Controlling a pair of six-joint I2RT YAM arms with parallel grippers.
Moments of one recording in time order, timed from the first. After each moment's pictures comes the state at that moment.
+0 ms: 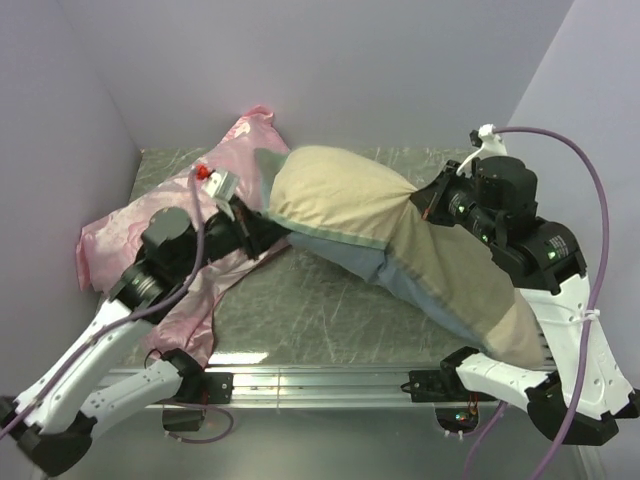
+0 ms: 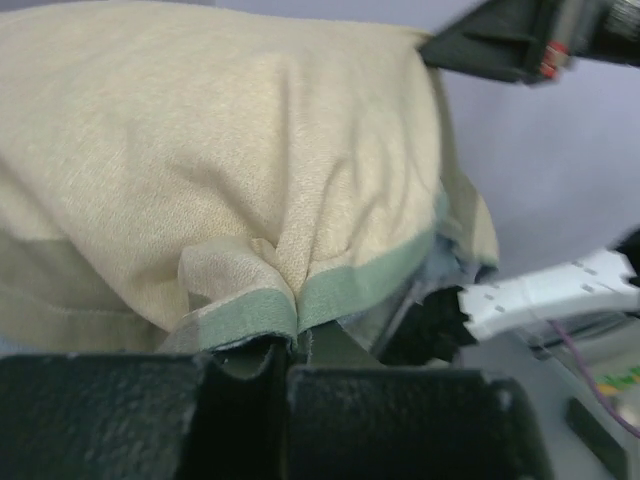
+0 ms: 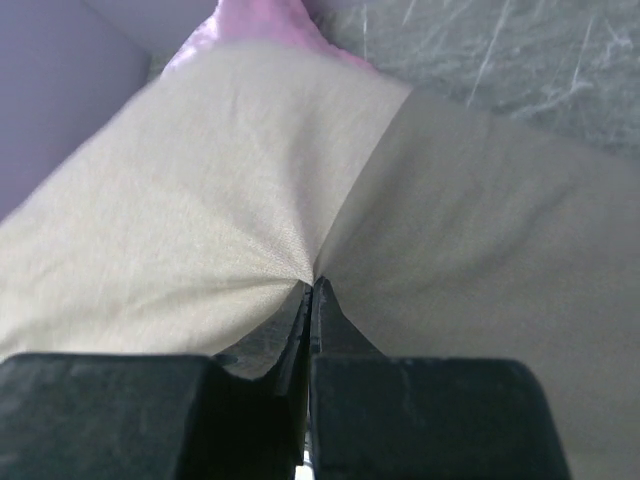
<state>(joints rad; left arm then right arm) -0.62 0.86 1.03 -0.17 0.33 -0.47 0.49 1.05 1.61 -0.95 0.11 0.55</state>
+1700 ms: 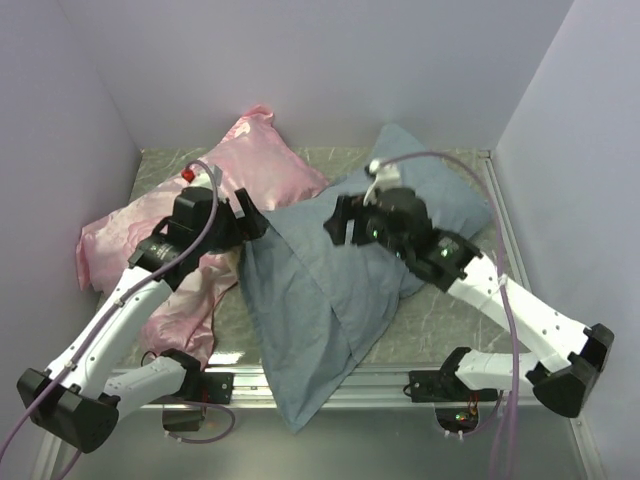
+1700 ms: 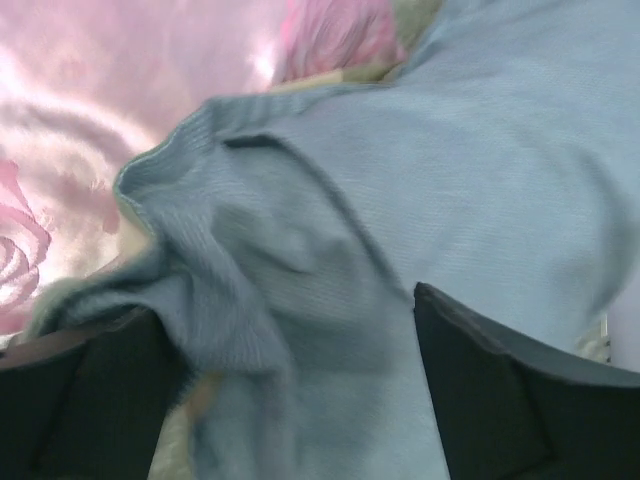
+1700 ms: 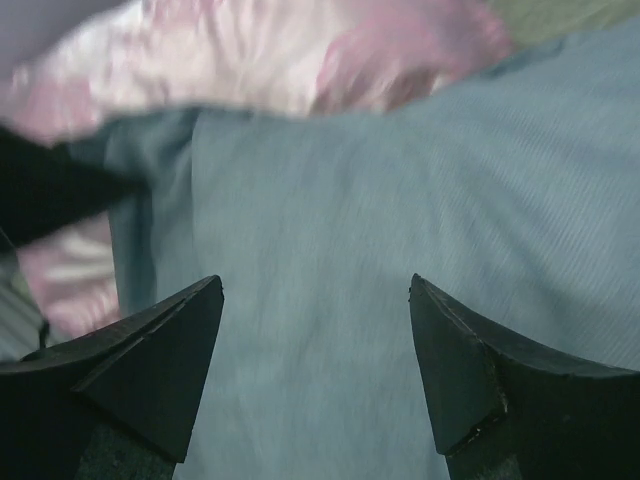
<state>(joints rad) -0.43 1.03 1.02 -0.54 -0.05 -0.64 0.75 1.21 1.28 -0.45 0.18 0.44</state>
